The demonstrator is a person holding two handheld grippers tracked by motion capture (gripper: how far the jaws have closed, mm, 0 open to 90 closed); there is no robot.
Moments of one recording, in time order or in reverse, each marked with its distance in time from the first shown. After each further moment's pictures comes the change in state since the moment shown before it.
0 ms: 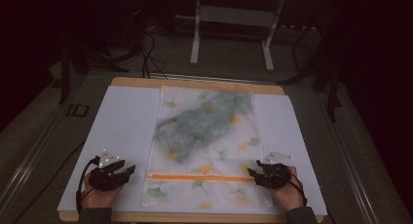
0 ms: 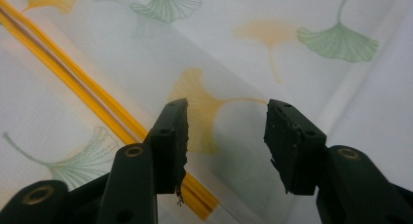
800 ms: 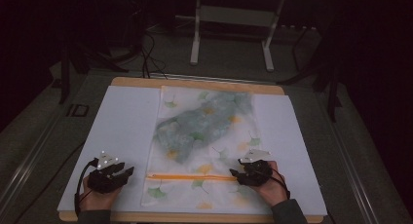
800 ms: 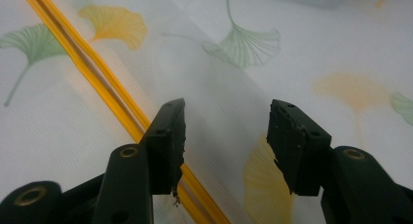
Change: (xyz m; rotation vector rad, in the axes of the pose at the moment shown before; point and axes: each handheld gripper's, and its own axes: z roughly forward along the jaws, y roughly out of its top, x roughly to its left) left arm 0.000 -0.005 -0.005 0.009 -0.008 -0.014; right arm 0.031 0.031 0.027 0.007 0.107 -0.098
